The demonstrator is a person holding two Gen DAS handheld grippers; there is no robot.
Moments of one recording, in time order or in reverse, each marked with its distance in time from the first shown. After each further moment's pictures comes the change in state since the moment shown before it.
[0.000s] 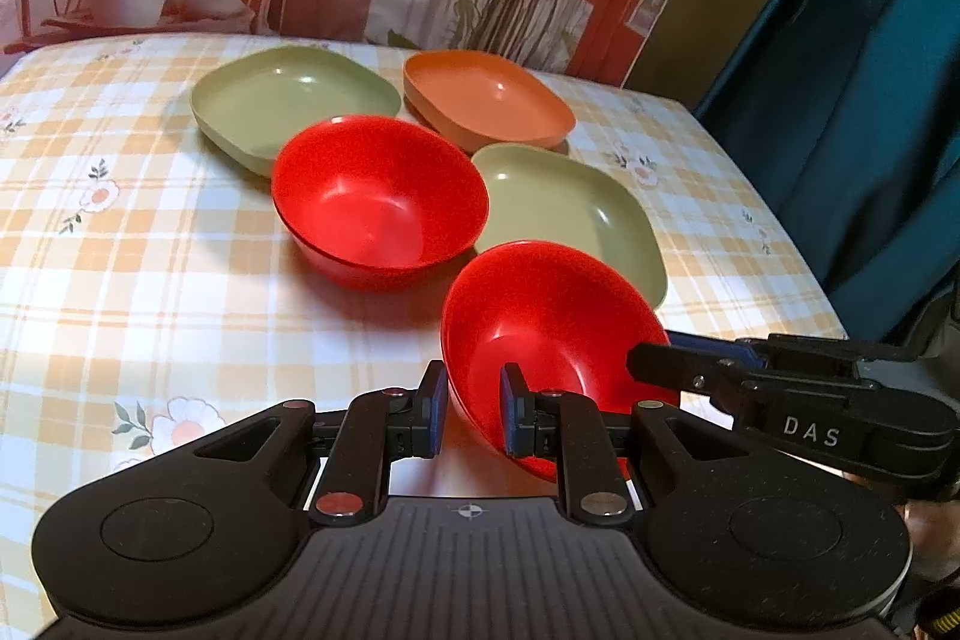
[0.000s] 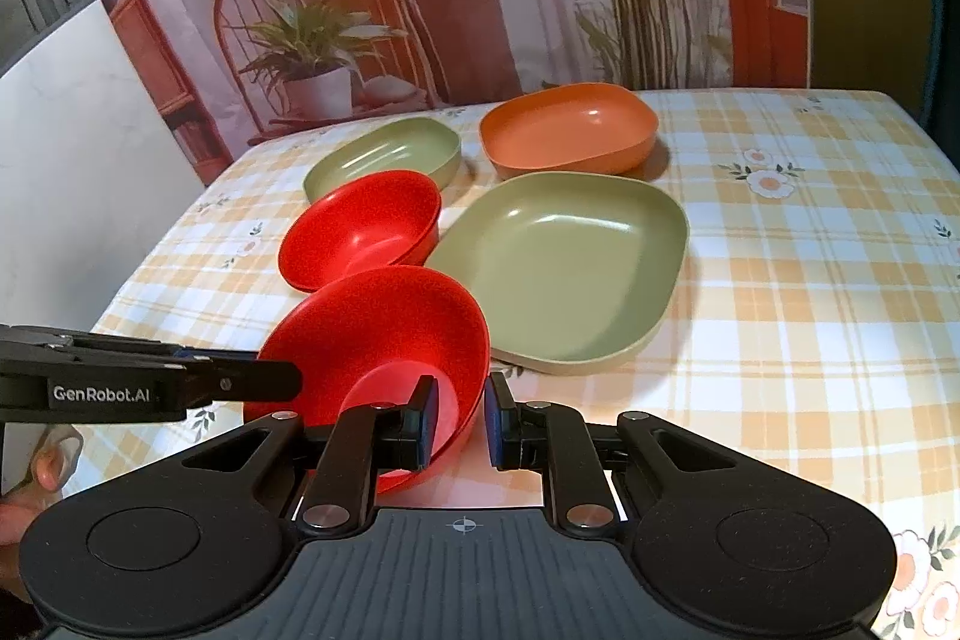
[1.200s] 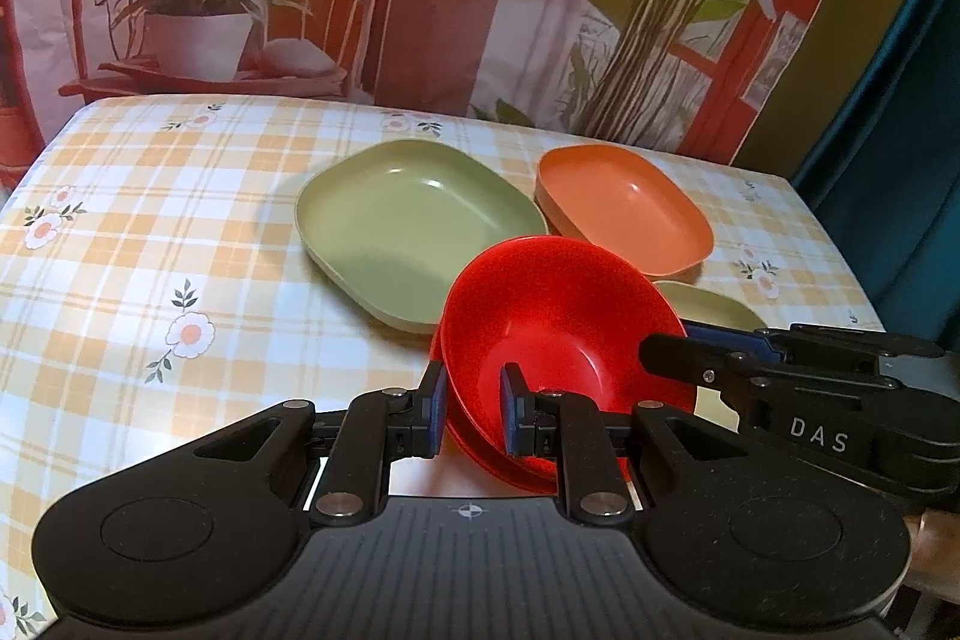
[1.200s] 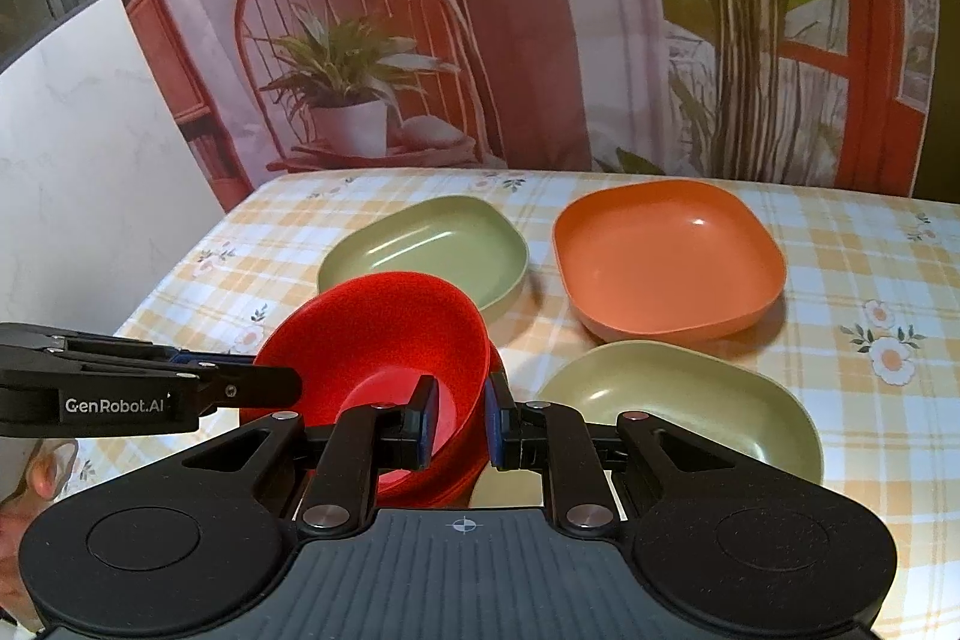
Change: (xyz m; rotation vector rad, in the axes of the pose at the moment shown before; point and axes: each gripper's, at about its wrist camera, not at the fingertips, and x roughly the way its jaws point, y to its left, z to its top) left arm 0.019 0.051 0.075 -0.041 -0.038 0.147; right arm 0.089 0.031 0.093 -0.091 -0.018 0.038
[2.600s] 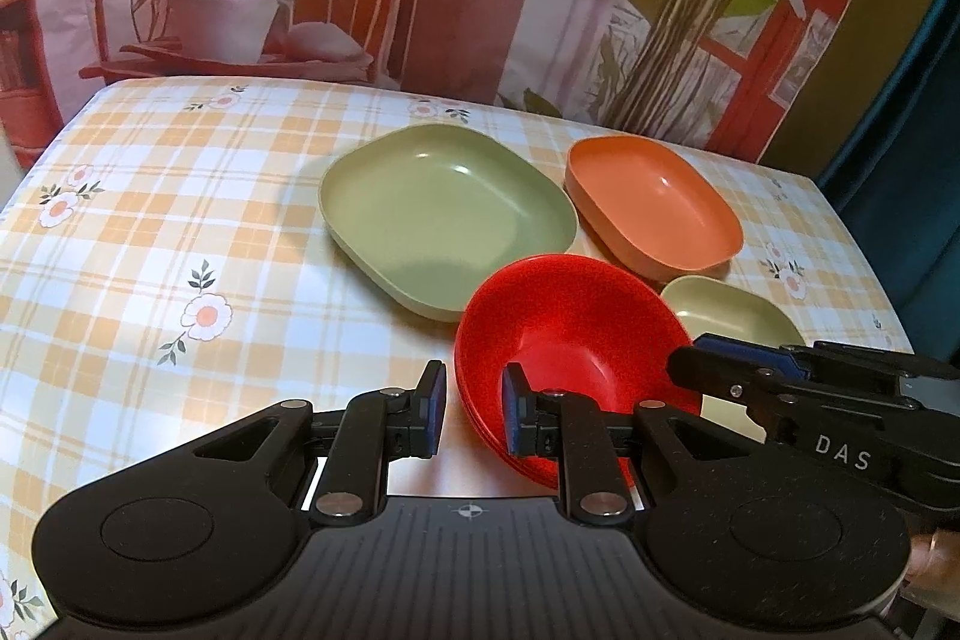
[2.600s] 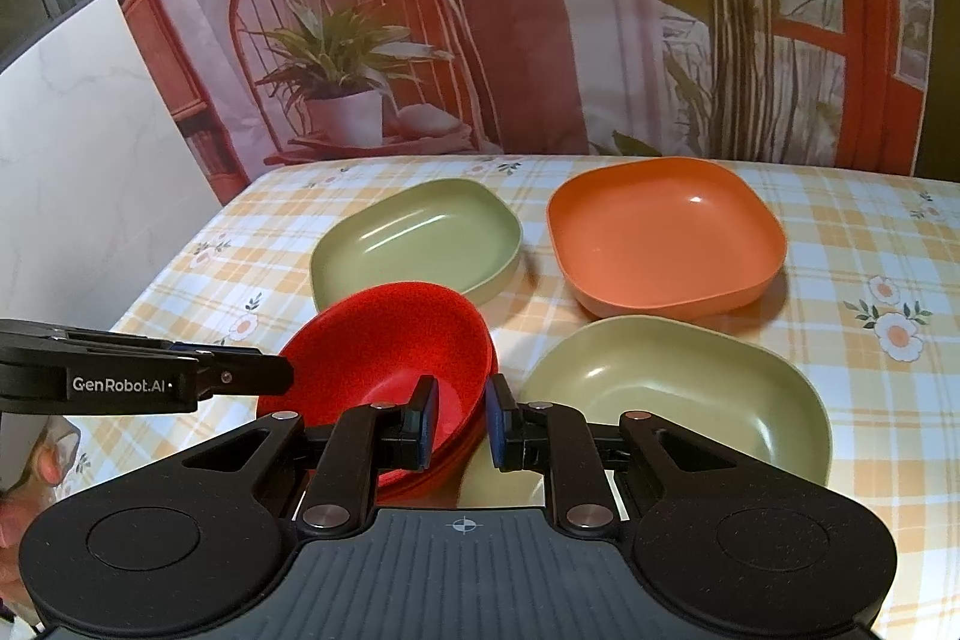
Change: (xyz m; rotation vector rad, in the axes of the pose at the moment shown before) left arm 0.006 0.005 -0.001 -0.029 0.018 0.040; right arm 0.002 -0.008 -0.008 0.026 0.001 0.009
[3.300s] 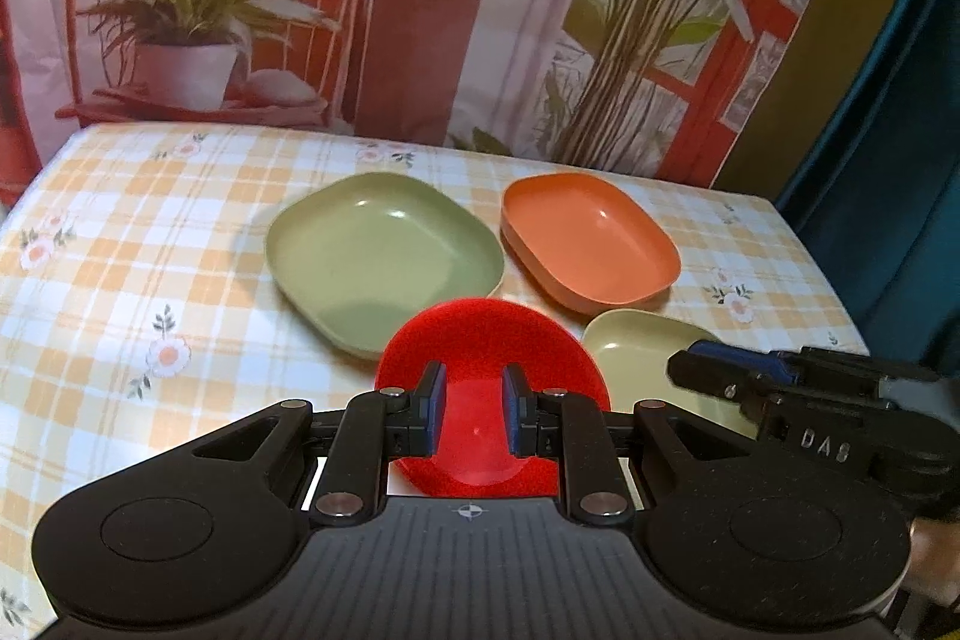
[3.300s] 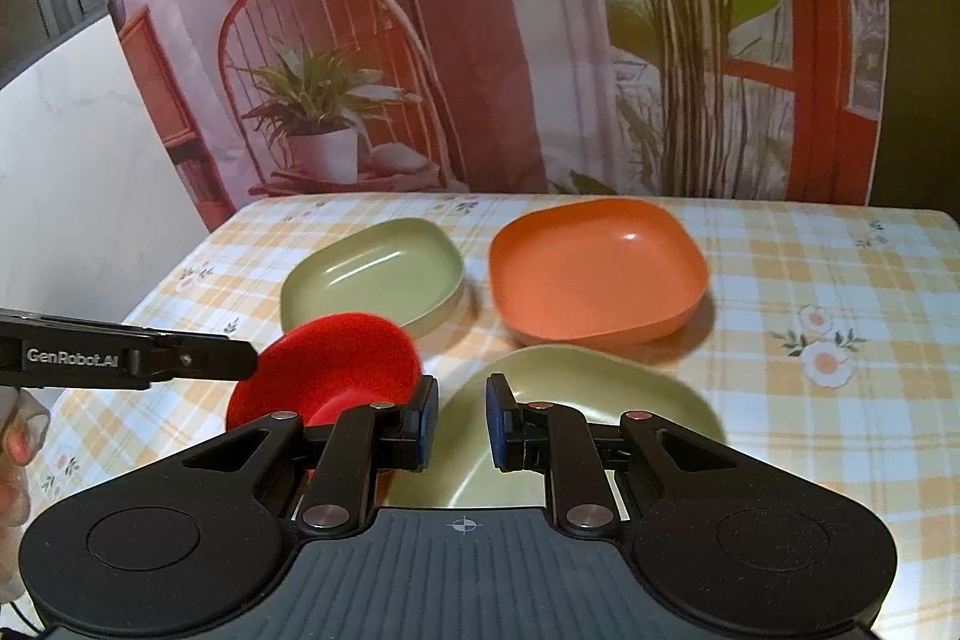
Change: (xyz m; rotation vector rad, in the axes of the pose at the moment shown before) left arm -0.020 -0.034 0.008 0.046 -0.060 -0.034; right arm -0.036 -0.032 0.006 -0.020 -0.067 -0.036
